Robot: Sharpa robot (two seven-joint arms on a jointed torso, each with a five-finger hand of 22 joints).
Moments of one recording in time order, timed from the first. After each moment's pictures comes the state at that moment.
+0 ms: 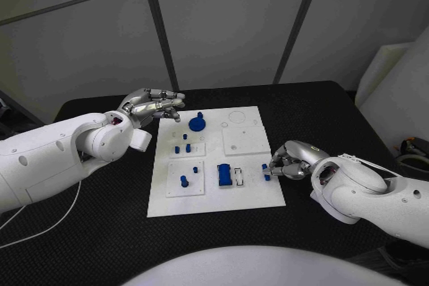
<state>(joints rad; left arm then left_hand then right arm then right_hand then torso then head) 1.10 -0.85 0.07 1.39 -0.12 -0.09 0.21 1.44 -0.11 0.41 0.02 0.13 0.94 0.20 0.17 0.07 0.93 0.13 0.45 0.10 1.03 0.05 0.84 0.30 0.18 1.11 0.14 0.23 1.11 0.90 -1.06 0.03 1.85 -1.52 -0.39 -0.52 1.38 0.06 -0.26 0.28 0.31 1.01 0.10 0.25 0.25 1.38 0.02 1.21 1.40 1.47 -0.06 1.47 1.31 0.06 1.45 0.06 1.38 1.31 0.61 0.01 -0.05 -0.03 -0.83</state>
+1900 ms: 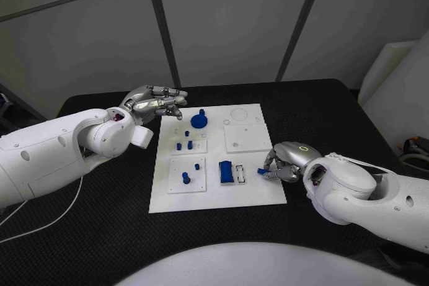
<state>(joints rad) 1.10 -0.86 0.07 1.40 -0.12 -0.08 0.20 1.44 -0.11 0.41 0.02 0.13 0.94 0.20 0.18 0.07 0.93 0.13 0.45 0.10 1.03 0.05 0.84 0.30 0.18 1.11 0.14 0.23 1.11 0.90 -1.01 0.03 1.88 -1.69 -0.28 -0.59 1.53 0.03 -0.13 0.16 0.32 1.08 0.07 0.22 0.26 1.38 0.02 1.22 1.46 1.47 -0.06 1.48 1.31 0.06 1.46 0.05 1.38 1.31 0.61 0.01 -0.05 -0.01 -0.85</state>
